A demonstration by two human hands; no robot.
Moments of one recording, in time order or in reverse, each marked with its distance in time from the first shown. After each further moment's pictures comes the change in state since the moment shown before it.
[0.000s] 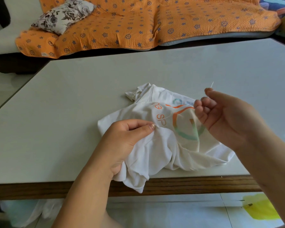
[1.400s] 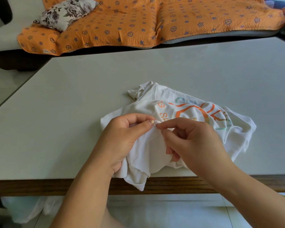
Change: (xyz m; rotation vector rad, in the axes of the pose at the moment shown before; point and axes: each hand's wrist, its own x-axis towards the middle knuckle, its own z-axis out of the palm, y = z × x) left_hand 0.000 0.001 -0.002 -0.027 0.004 0.086; right_hand -0.047 0.058 0.012 -1.061 -0.194 -0.296
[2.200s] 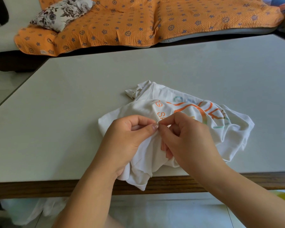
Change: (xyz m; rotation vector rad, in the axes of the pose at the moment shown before) left_hand -0.003 -0.003 0.008 0.070 0.009 0.023; right_hand 0.005 0.003 0.009 -0.148 0.057 0.004
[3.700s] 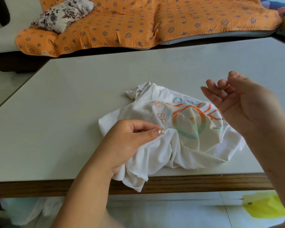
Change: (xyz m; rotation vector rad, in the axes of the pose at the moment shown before) left_hand -0.002 0.004 -0.005 0.062 -0.150 -0.020; right_hand 0.063 0.013 -0.085 1.170 0.241 0.110
